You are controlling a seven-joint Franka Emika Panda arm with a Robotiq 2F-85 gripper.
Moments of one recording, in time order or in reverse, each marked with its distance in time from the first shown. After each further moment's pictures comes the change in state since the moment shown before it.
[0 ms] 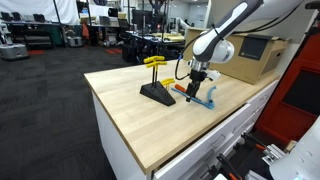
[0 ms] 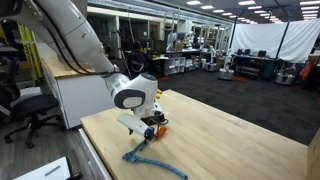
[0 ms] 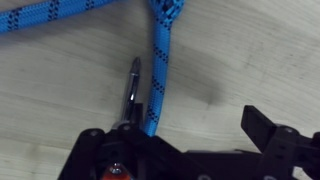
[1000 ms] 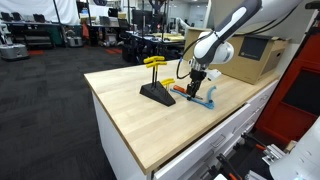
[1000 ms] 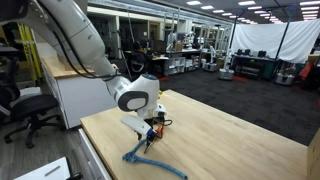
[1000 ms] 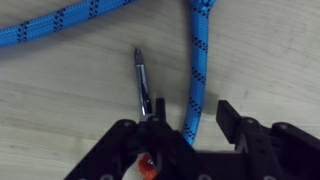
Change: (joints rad) arm -0.031 0.025 0.002 0.016 -0.104 0.063 0.131
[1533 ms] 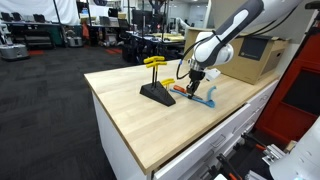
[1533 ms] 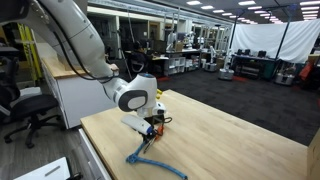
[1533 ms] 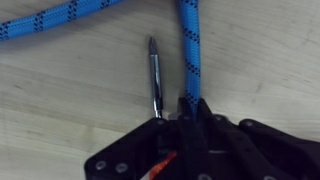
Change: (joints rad) arm 0.004 0.001 0.004 -0.006 -0.111 0.050 0.101
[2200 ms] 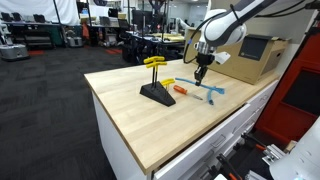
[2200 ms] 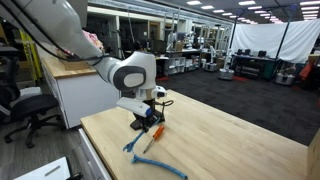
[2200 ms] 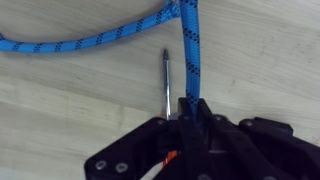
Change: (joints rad) arm -0.007 -0.227 -0.025 -0.003 -0.058 -0.227 0.008
